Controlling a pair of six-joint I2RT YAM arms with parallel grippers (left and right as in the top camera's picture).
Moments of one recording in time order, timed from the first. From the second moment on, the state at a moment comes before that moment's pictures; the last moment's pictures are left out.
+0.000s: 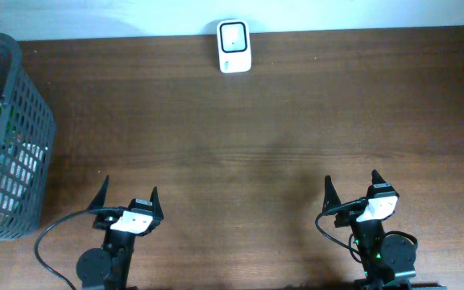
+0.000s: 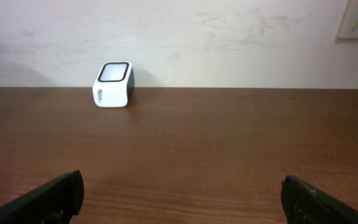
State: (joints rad) left arm 0.08 0.01 0.01 -0.06 0.18 0.53; right arm 0.09 0.01 0.01 -0.08 -0.02 0.06
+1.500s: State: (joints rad) left arm 0.08 0.01 0.01 -0.06 0.18 0.53; right arm 0.09 0.01 0.01 -0.08 -0.02 0.06
